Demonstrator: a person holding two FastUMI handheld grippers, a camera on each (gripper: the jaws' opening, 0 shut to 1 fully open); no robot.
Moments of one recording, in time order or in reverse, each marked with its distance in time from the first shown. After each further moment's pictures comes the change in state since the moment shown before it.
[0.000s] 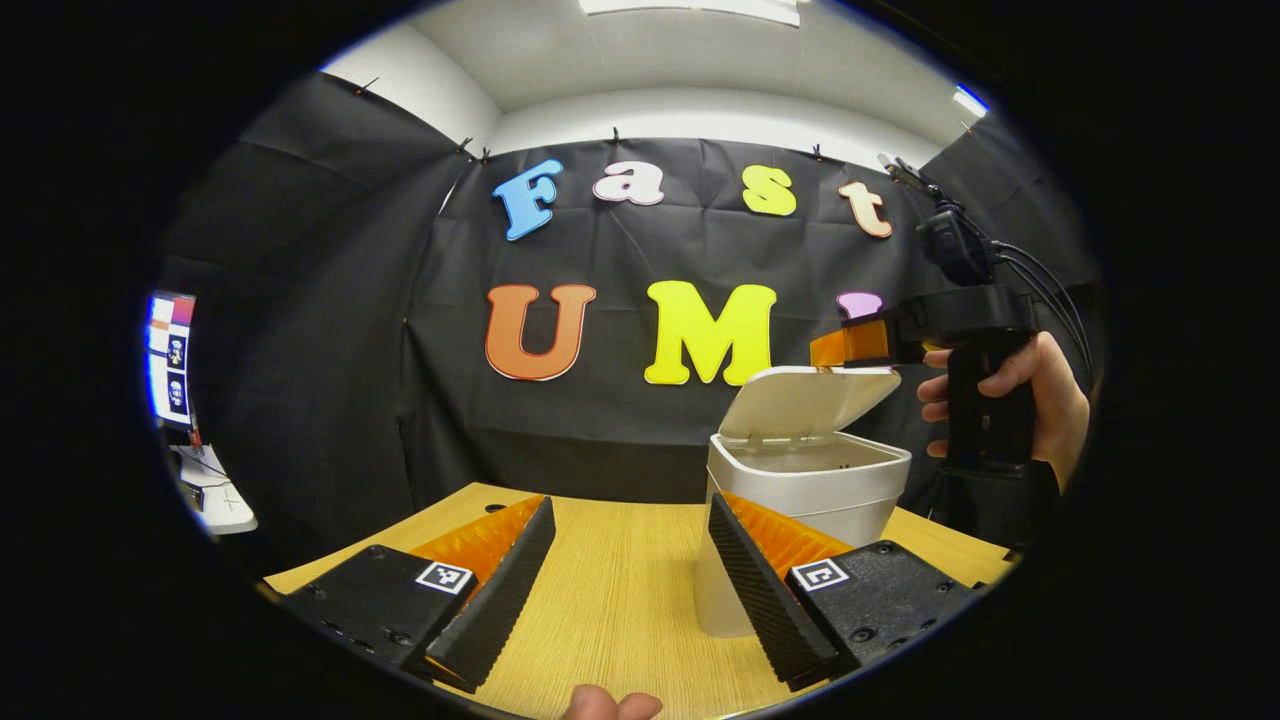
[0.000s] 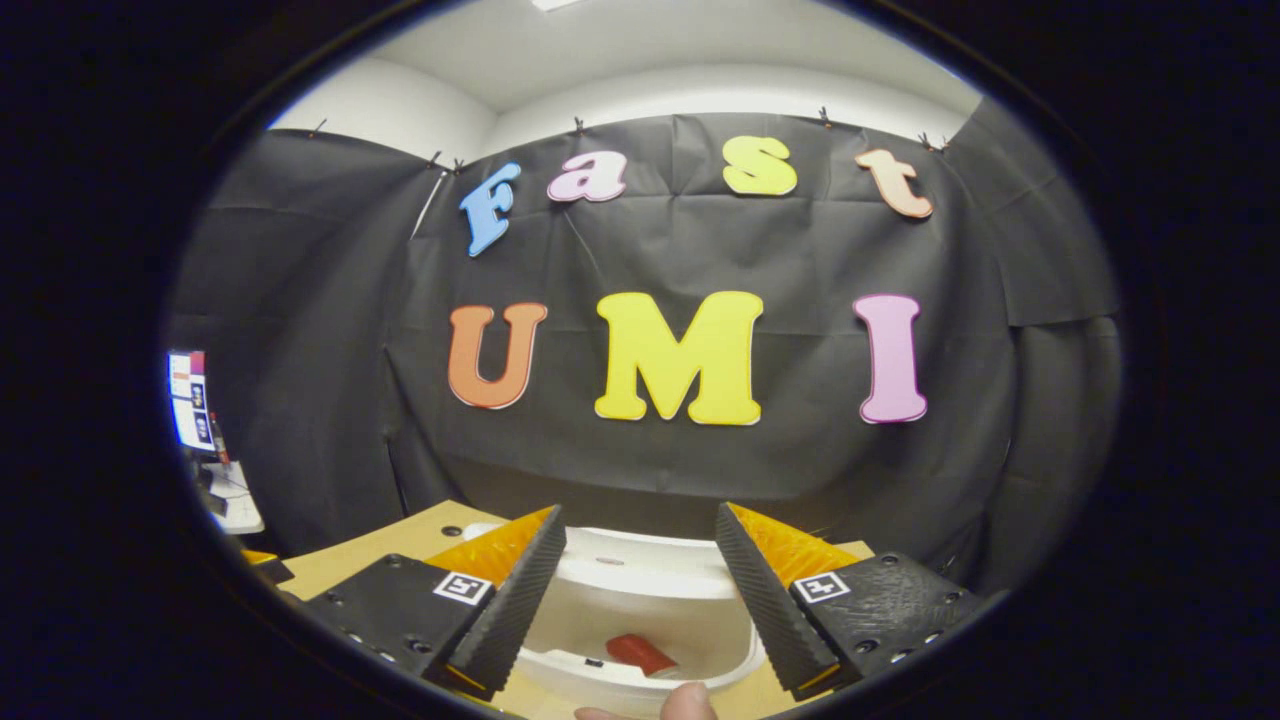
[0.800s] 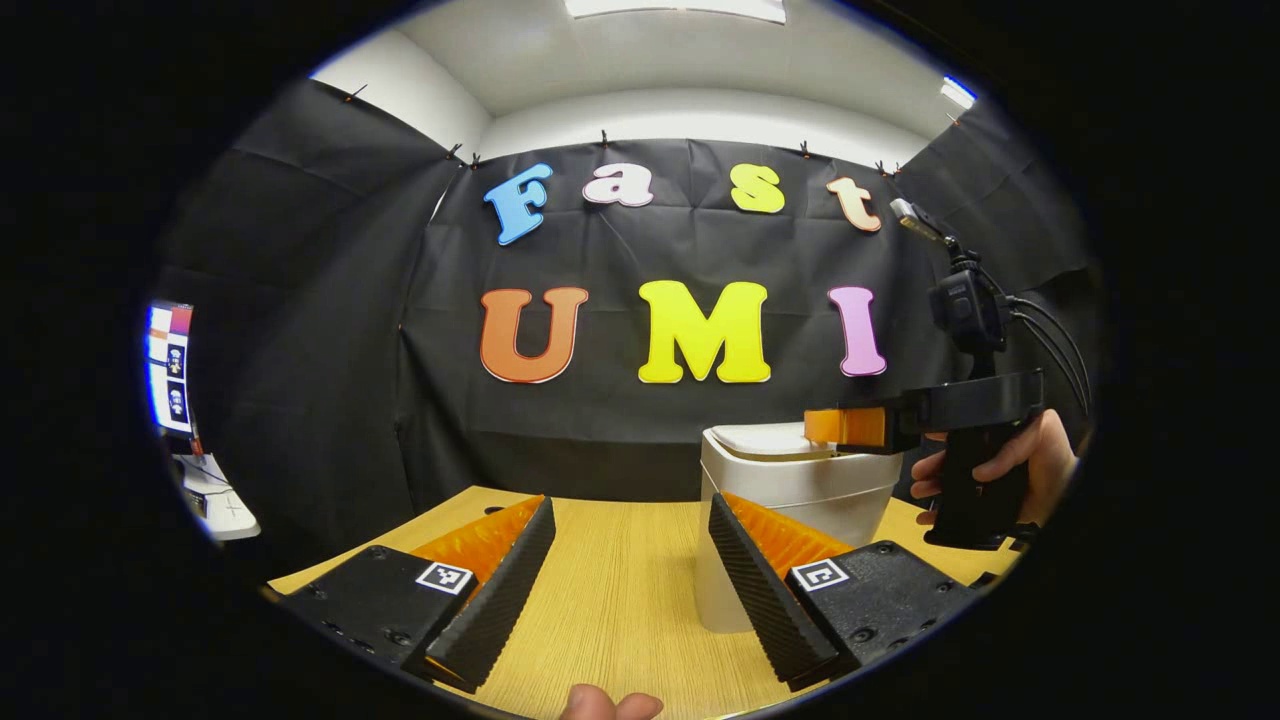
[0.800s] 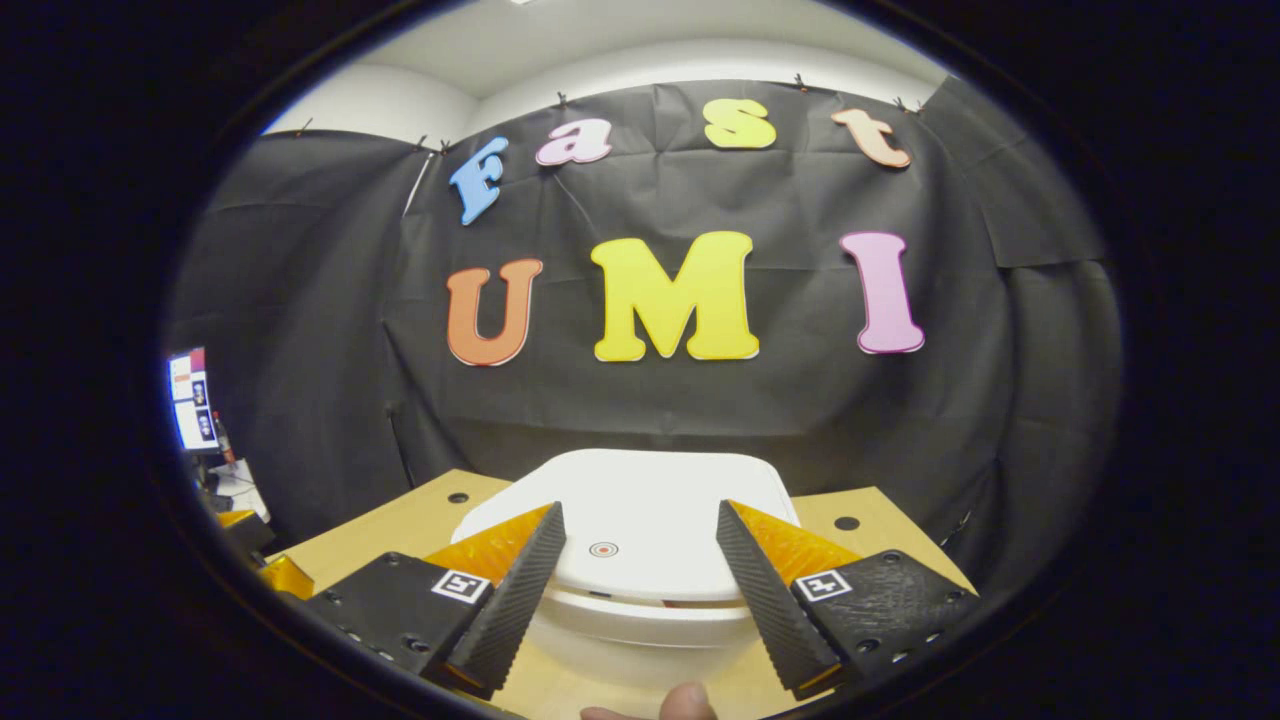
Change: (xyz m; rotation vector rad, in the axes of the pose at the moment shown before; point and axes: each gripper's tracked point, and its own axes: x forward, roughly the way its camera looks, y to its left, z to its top) left arm -0.005 -0.008 -0.003 0.031 -0.010 -0.021; right arm -0.011 0.003 -0.089 0.034 0.101 -0.005
